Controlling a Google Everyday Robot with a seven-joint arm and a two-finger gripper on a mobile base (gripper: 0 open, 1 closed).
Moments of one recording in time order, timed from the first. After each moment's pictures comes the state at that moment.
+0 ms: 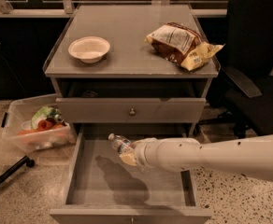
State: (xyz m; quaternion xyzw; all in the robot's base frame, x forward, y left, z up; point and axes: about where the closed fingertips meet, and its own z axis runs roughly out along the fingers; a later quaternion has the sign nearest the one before) arm 0.539 0.005 0.570 -0.36 0.85 0.17 0.35
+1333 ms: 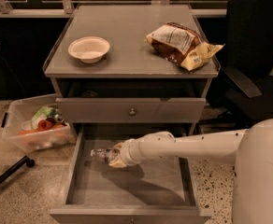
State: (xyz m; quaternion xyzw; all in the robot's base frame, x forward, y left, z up) arm 0.576 0.070 0.472 -0.61 0.70 0.15 0.34
